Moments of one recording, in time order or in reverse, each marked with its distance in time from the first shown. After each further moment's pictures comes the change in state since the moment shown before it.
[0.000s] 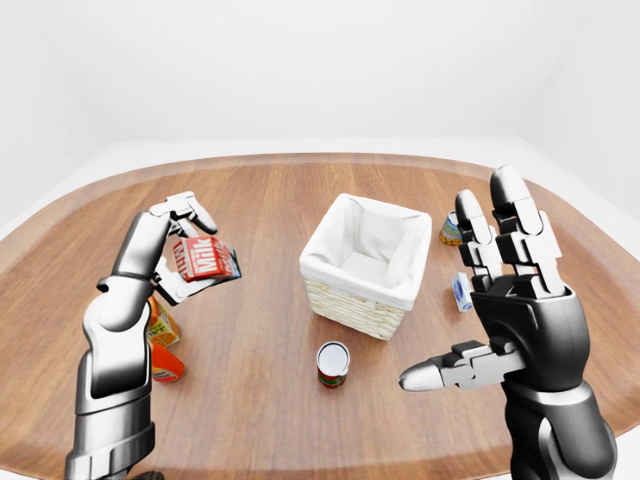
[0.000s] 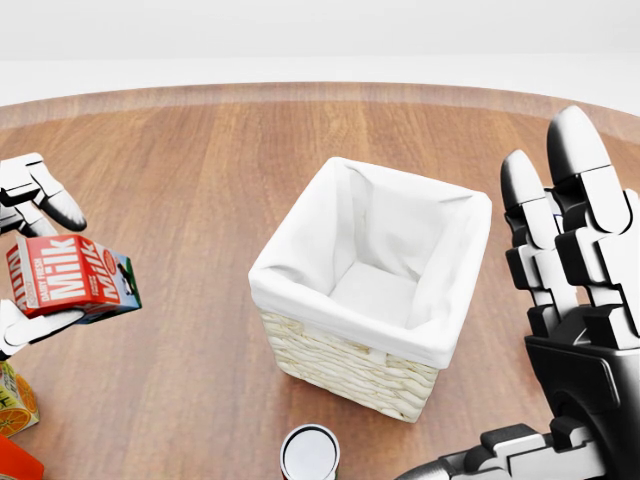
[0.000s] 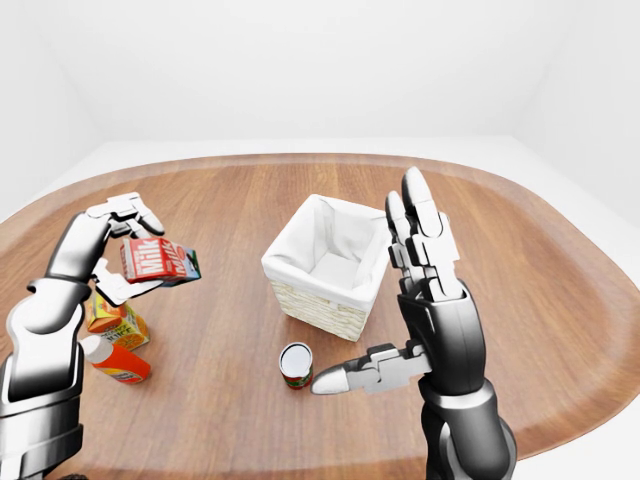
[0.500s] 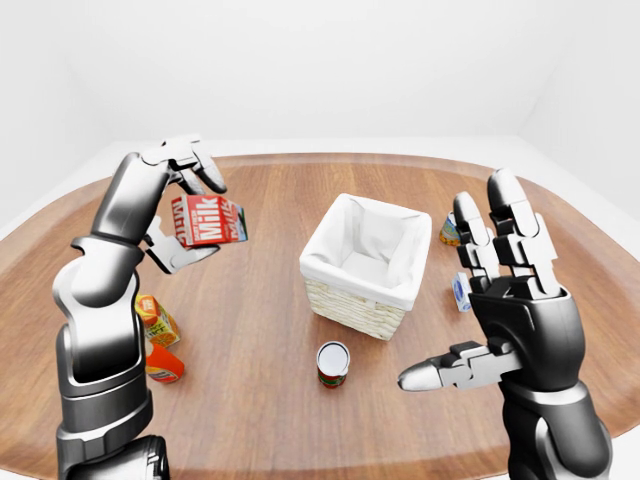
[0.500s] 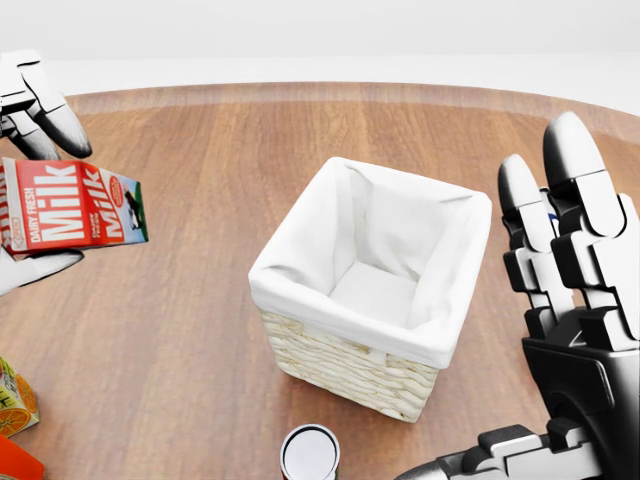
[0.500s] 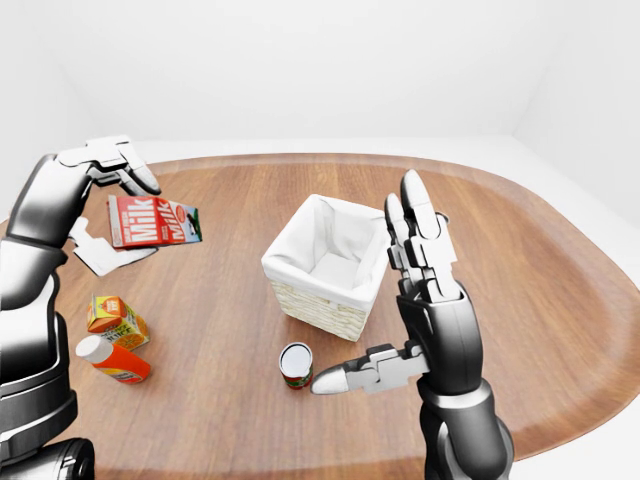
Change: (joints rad) left arm -0.152 0.039 -0.023 -0.192 0.002 0.064 -0.101; right arm 0.008 0.001 0.006 0.018 -0.002 -0.021 -0.001
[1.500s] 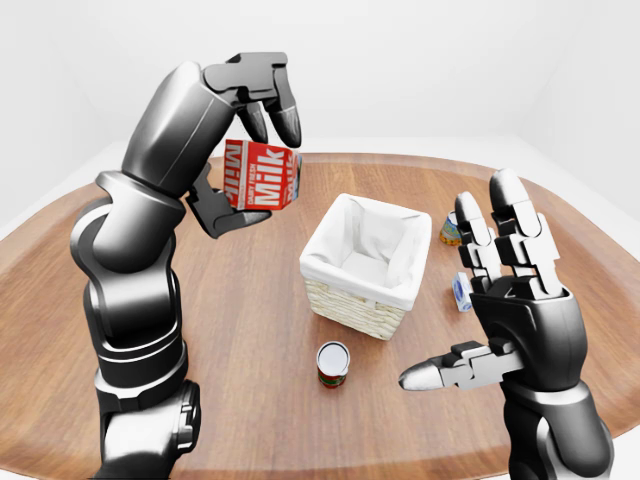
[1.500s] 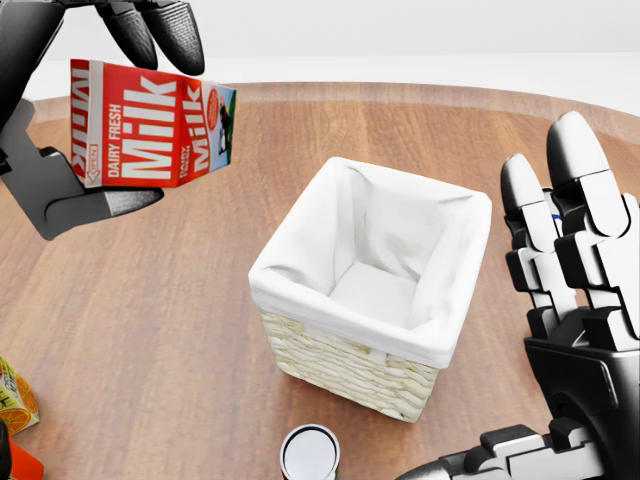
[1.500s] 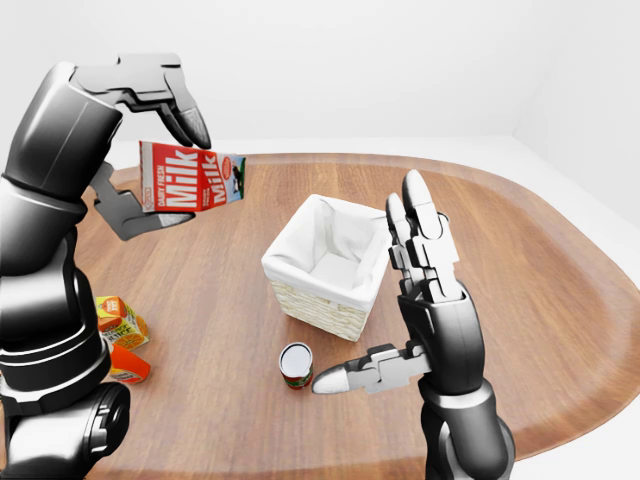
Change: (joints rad) left arm -0.290 -0.084 -0.152 -0.125 0.089 0.000 -0.114; right arm 0.000 0.001 -0.008 0.001 0.007 -0.003 0.003
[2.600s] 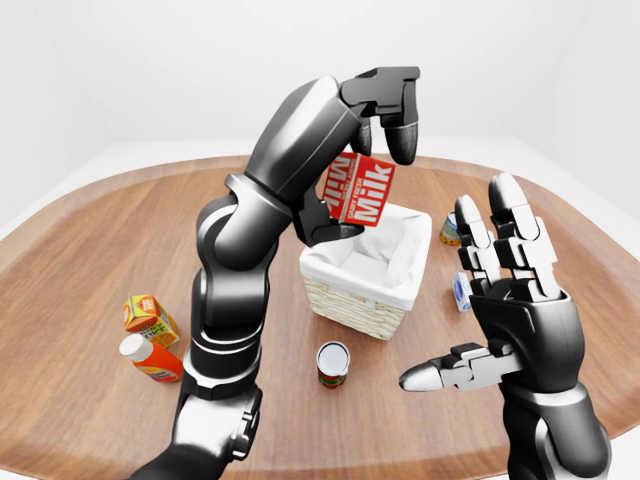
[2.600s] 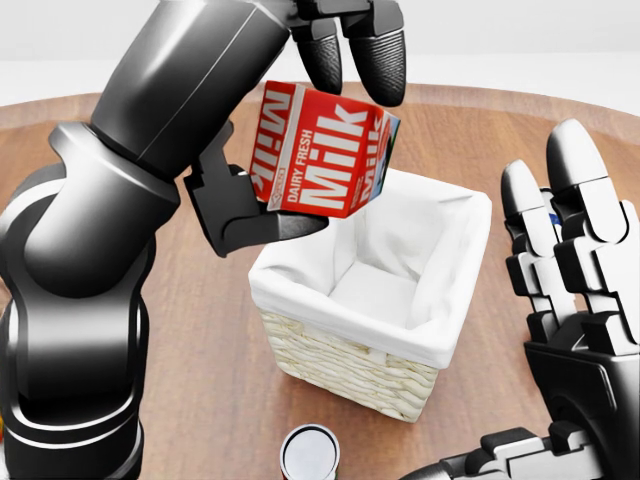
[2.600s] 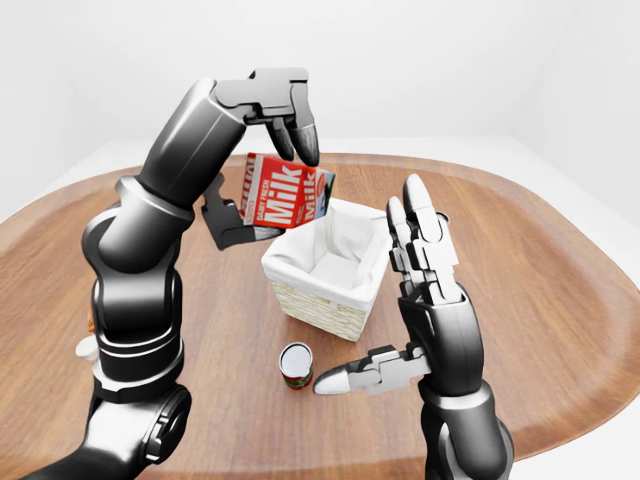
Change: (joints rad) left arm -0.072 -0.300 -0.193 0.053 0.108 0.000 0.010; right arm 0.015 0.002 -0.001 0.019 0.003 -0.027 0.003
